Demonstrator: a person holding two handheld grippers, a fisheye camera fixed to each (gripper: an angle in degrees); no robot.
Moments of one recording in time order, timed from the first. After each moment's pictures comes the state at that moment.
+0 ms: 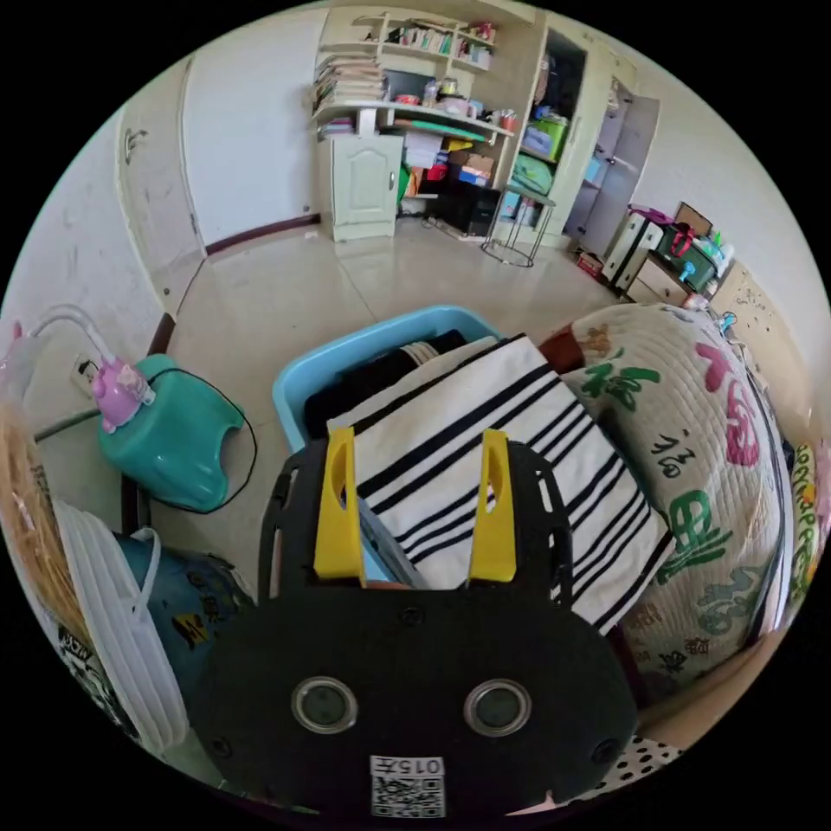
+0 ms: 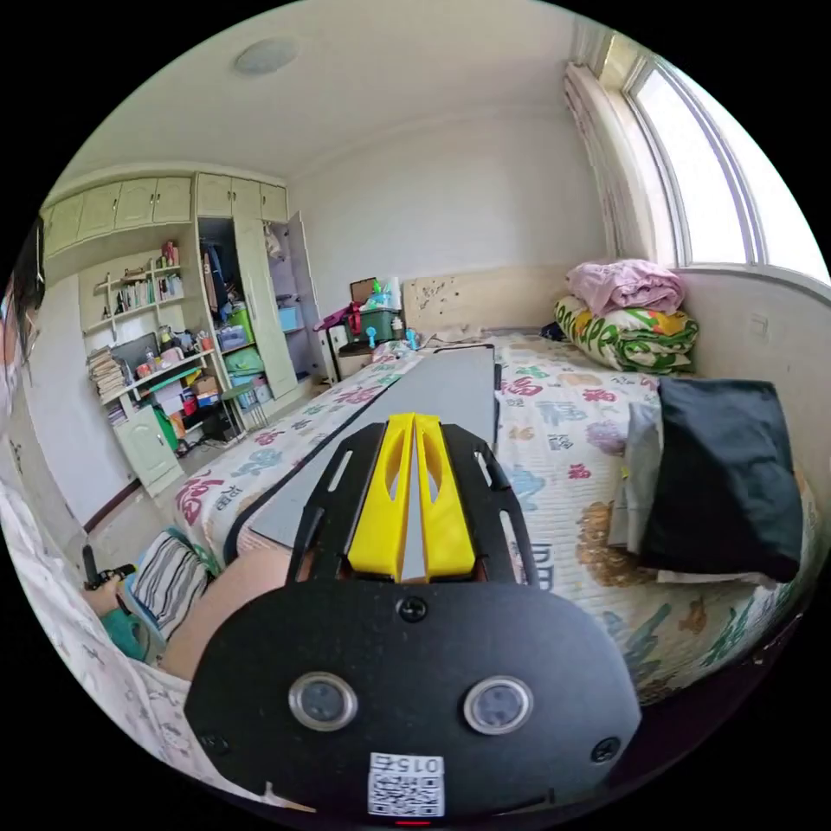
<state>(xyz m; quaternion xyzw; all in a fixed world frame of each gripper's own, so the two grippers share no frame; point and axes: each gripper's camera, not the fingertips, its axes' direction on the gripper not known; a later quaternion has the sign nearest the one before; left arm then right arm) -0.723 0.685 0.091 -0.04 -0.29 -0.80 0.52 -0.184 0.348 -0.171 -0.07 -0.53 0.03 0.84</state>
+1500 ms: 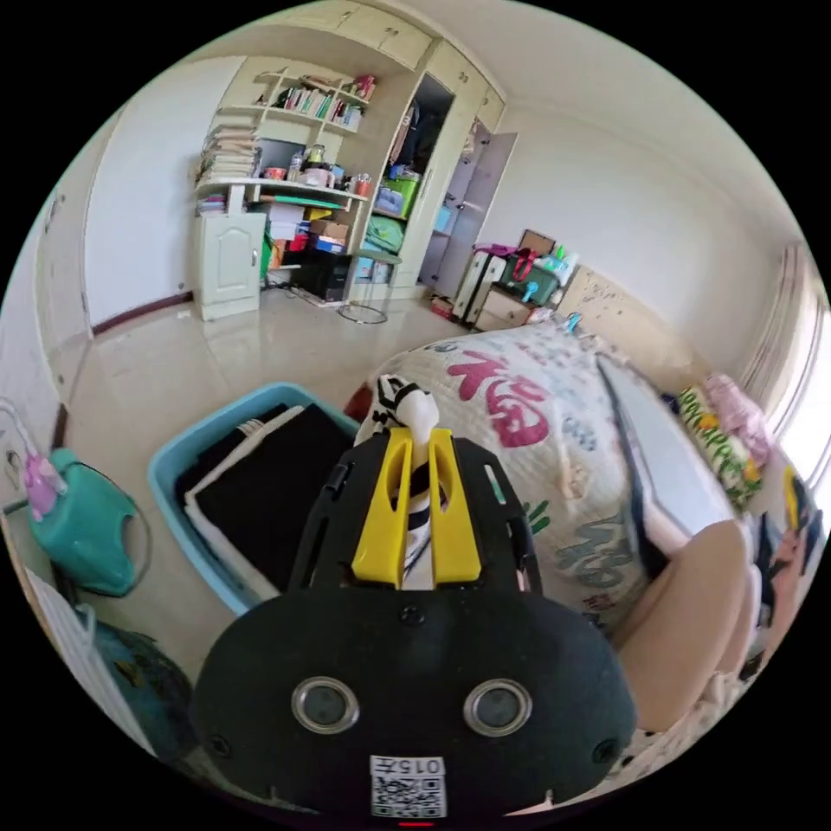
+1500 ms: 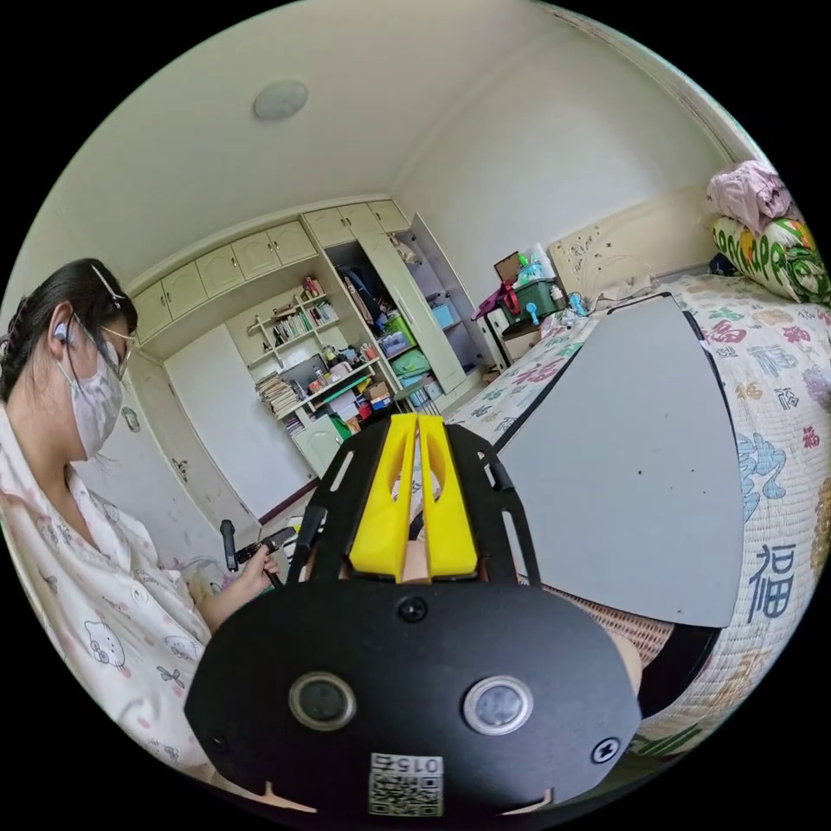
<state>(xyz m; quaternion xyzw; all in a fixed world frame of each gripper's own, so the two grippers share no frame) -0.612 0.612 -0.010 0.17 -0.26 -0.68 0.66 -0.055 0.493 -0.003 -0.10 -0.78 0.09 0.62</state>
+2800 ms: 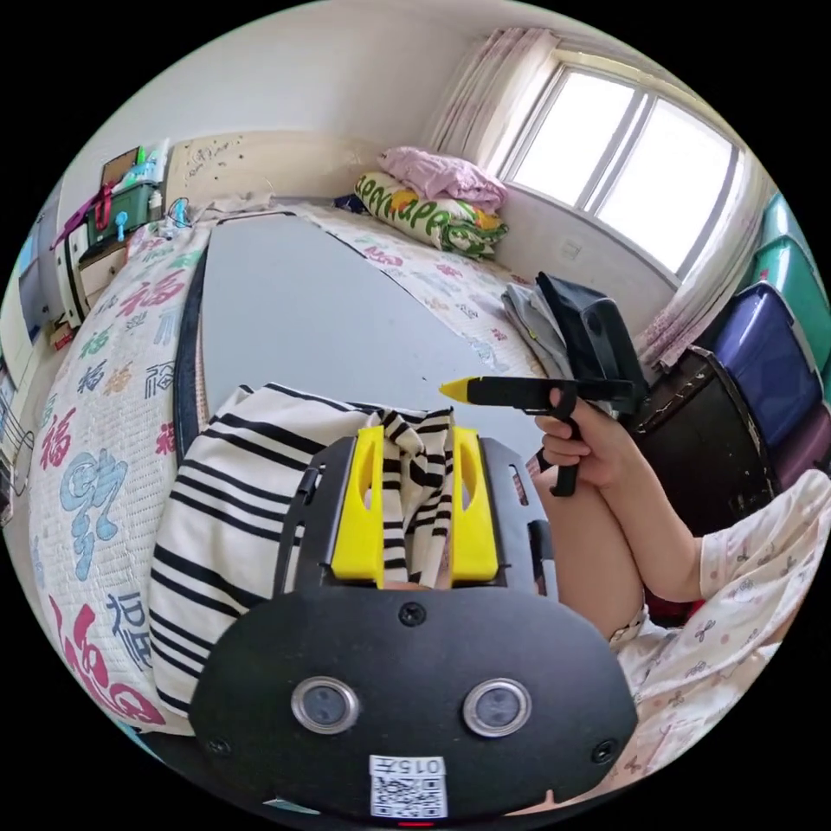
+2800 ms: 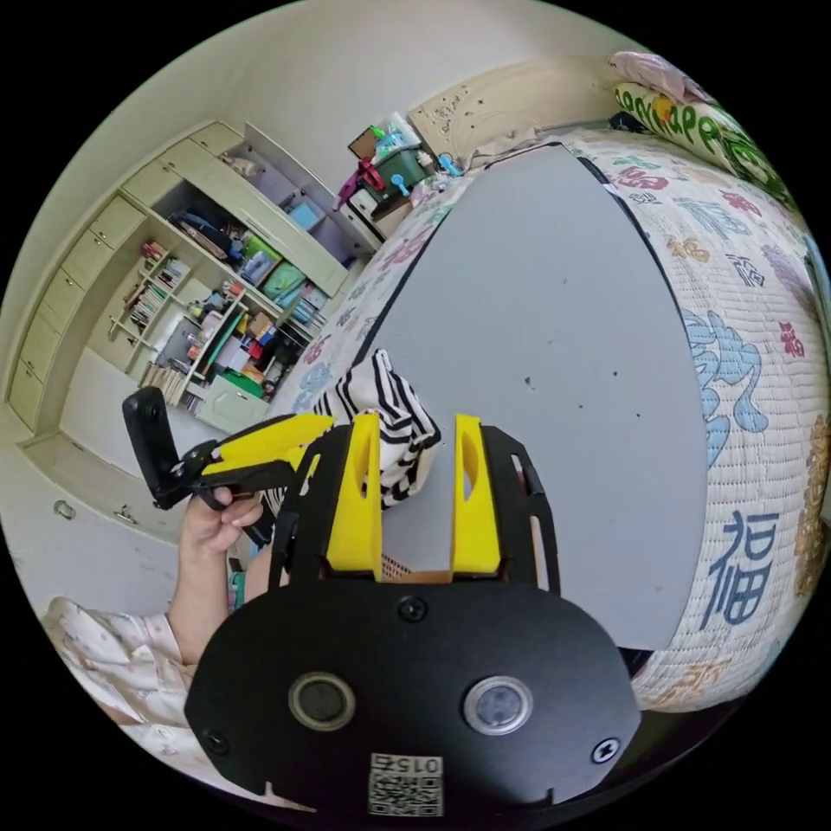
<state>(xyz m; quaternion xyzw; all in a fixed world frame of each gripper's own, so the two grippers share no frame) -0.414 0.157 0.113 0.10 0.14 -0.30 0.94 -0.302 0.352 0.191 -0.36 -0.66 0.02 0.66</state>
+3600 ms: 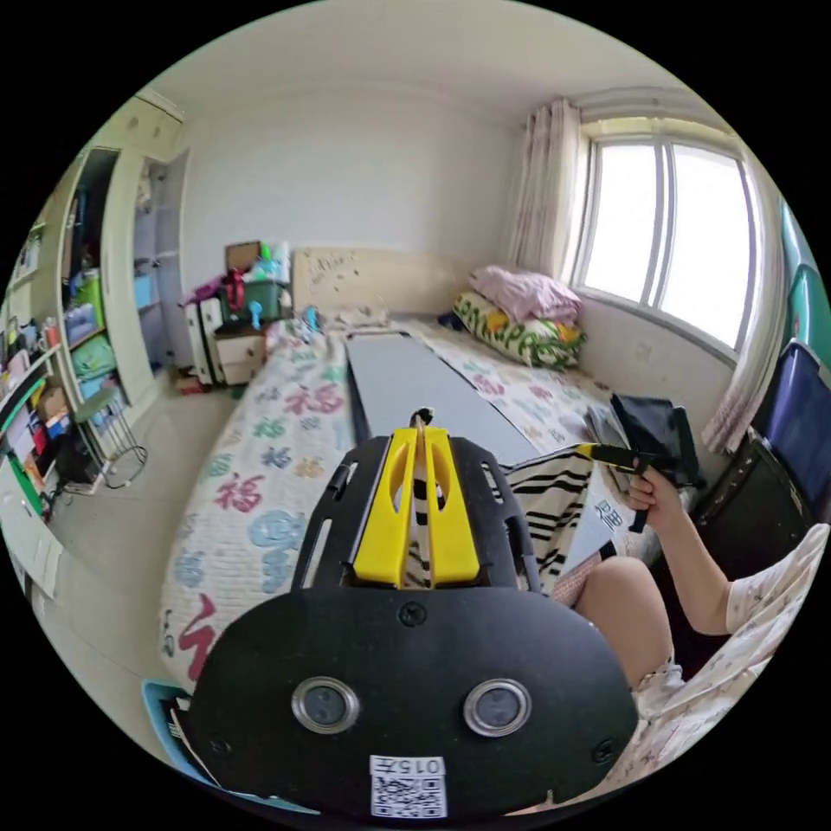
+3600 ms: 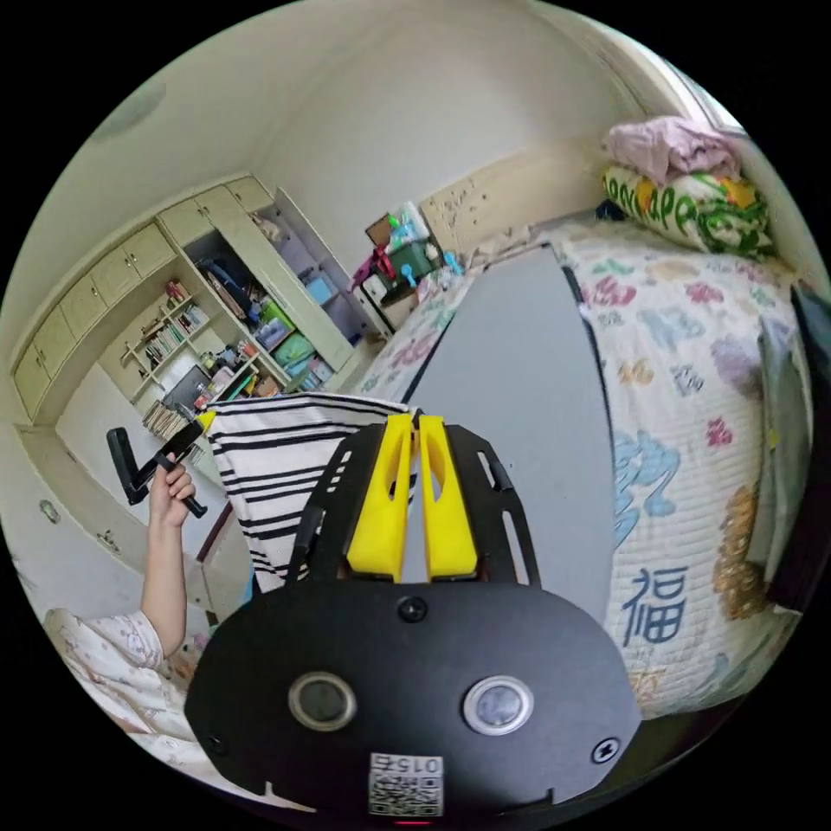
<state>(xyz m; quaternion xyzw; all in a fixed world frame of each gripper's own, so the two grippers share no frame) -0.386 0.192 -0.086 0.22 -0.09 -0.37 0.90 -0.304 0.187 0.083 -0.27 -0.65 0.08 0.71</state>
